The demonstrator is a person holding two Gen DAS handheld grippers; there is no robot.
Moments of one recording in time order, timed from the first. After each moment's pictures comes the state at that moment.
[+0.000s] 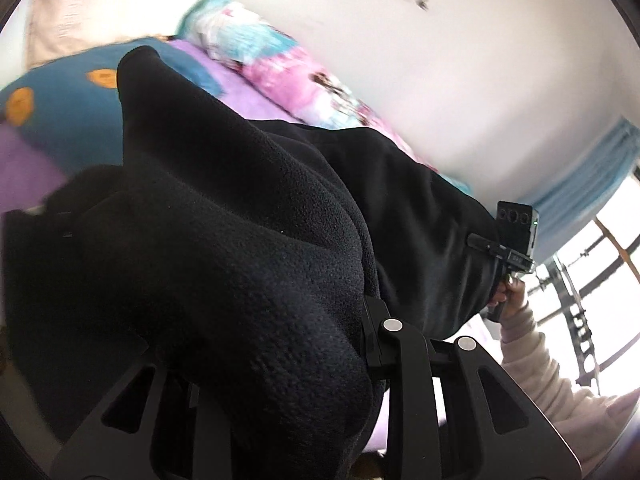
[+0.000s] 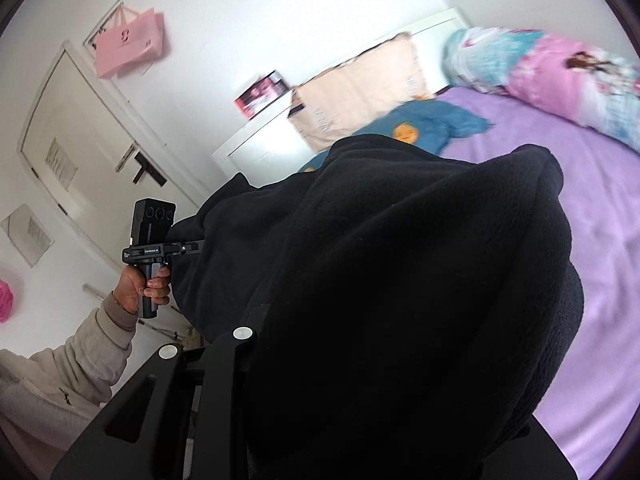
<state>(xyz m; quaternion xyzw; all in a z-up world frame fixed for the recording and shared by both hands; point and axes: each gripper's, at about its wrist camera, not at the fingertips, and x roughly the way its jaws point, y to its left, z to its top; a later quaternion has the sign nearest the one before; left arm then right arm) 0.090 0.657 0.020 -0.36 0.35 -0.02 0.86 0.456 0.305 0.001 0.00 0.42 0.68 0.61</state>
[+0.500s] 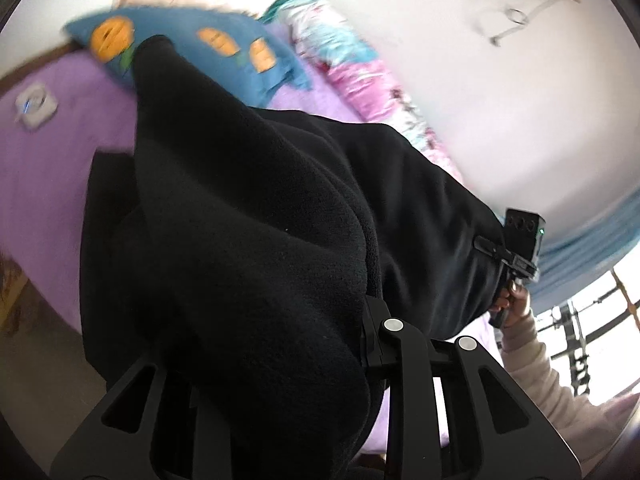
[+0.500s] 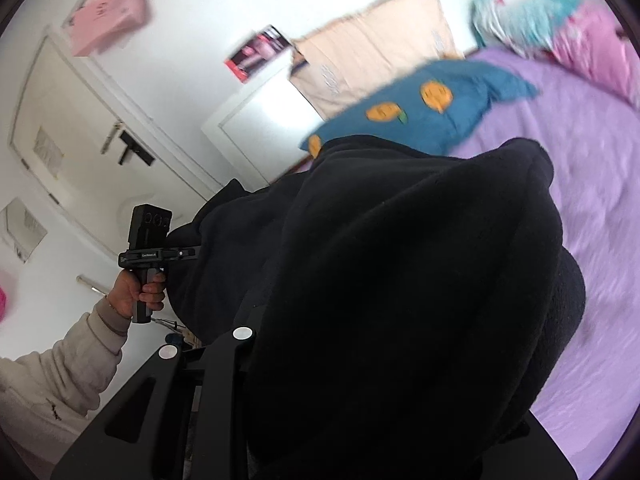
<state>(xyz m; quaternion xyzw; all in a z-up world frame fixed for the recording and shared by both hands) 0.031 0.752 -0.085 -0.43 0.36 0.04 0.83 0.440 0.441 -0.096 -0.02 0.46 0.68 0.57</state>
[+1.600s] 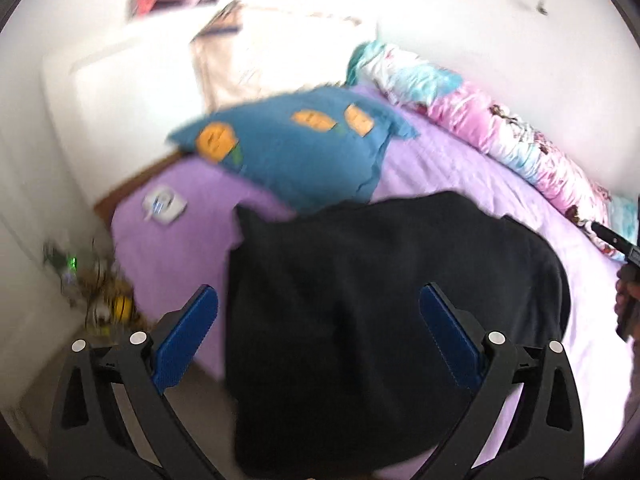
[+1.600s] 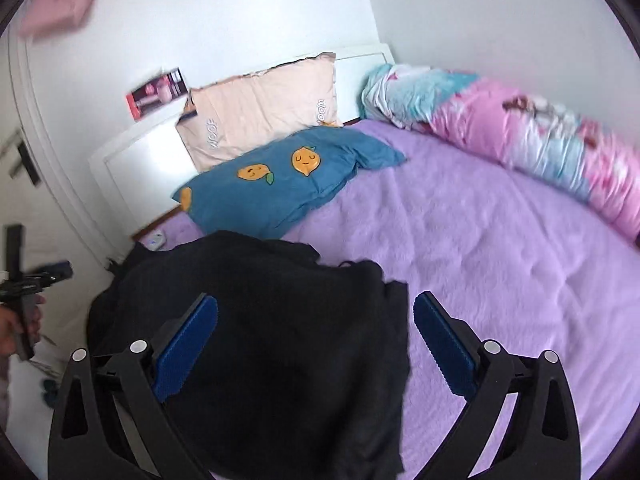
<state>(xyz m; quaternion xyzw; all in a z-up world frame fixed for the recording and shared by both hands) 0.046 0.691 -0.031 -0.19 0.36 0.30 0.86 0.426 0.423 -0.062 -0.09 0.33 0.50 0.79</state>
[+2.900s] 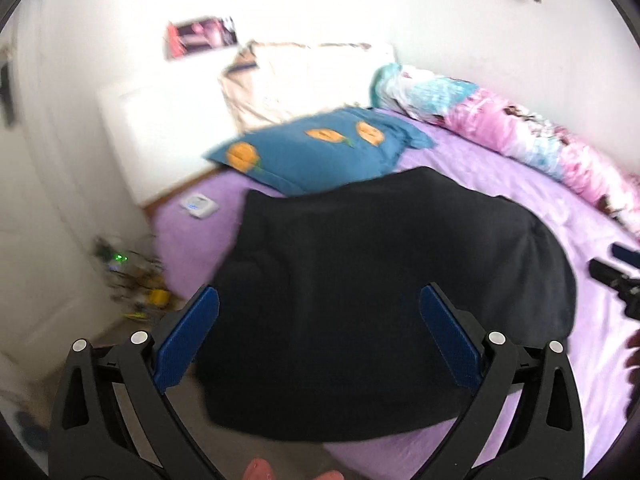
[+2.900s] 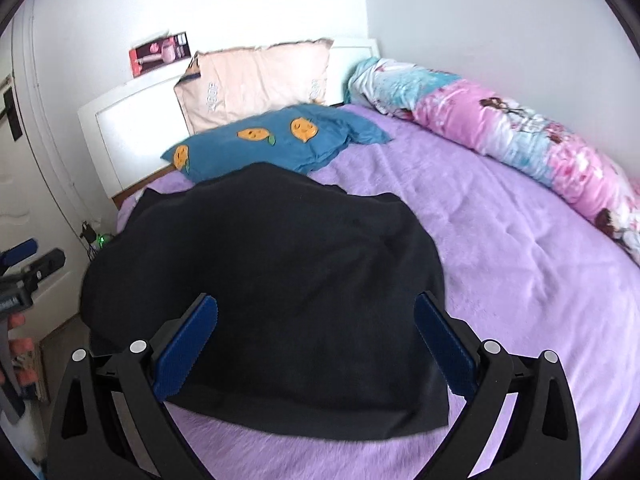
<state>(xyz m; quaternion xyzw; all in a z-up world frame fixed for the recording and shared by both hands) 0.033 0.528 -0.028 -0.11 0.33 0.41 0.84 0.279 0.388 -0.079 -0.13 0.33 0.44 0.83</state>
